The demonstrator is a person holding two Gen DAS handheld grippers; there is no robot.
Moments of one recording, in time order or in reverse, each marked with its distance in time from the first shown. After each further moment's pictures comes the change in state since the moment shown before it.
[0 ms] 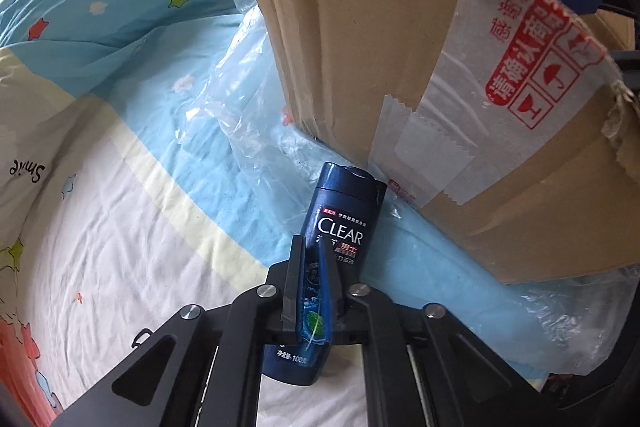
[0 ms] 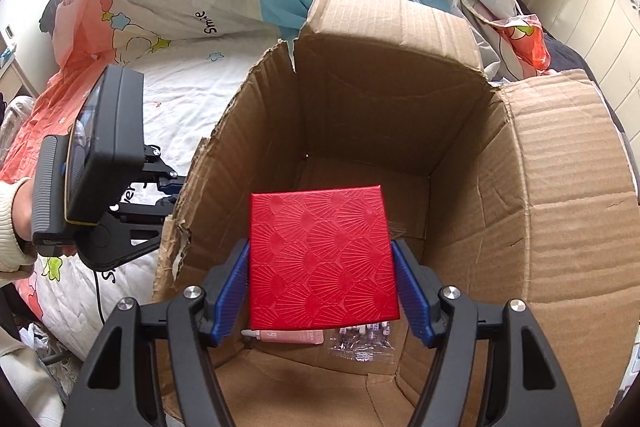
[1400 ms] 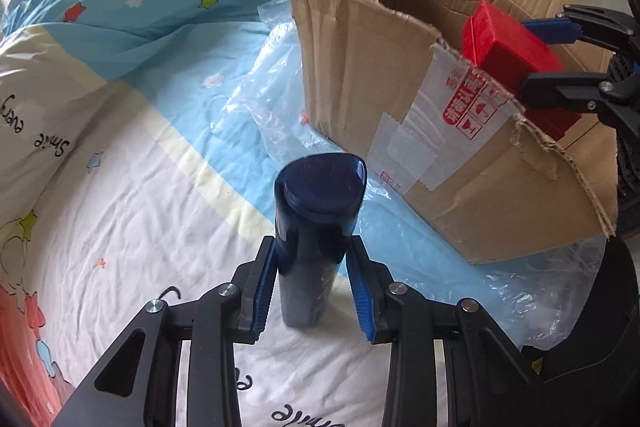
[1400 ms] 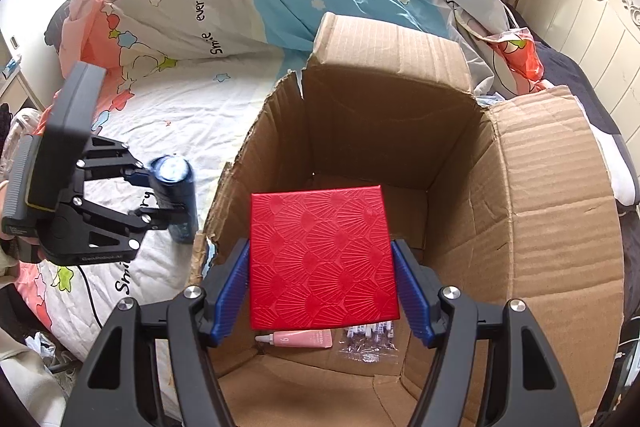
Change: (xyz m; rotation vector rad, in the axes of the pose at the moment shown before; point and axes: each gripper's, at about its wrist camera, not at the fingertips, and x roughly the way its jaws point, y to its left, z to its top) left arm -0.052 0.012 -0.013 -0.076 -0.003 -0.016; right arm -0.026 0.001 0.003 0.008 -0.063 0.010
